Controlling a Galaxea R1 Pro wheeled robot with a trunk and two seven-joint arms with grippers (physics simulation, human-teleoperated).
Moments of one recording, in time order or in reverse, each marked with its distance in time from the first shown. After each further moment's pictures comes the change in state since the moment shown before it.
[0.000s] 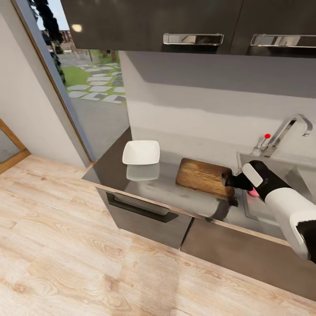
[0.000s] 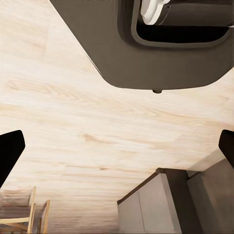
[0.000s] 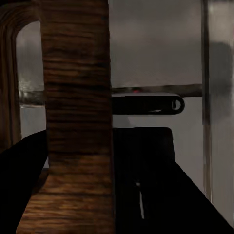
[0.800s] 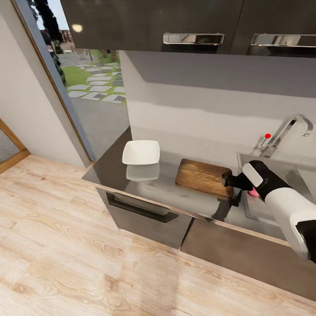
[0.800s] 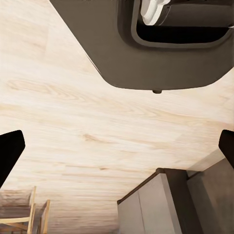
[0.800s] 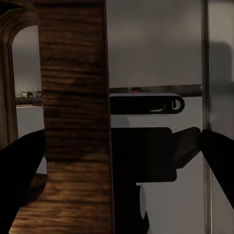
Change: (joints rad) left arm 0.000 0.000 0.000 0.000 0.000 0.000 0.000; right arm -0.001 0.000 0.000 0.001 0.000 0.001 -0.002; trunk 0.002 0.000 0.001
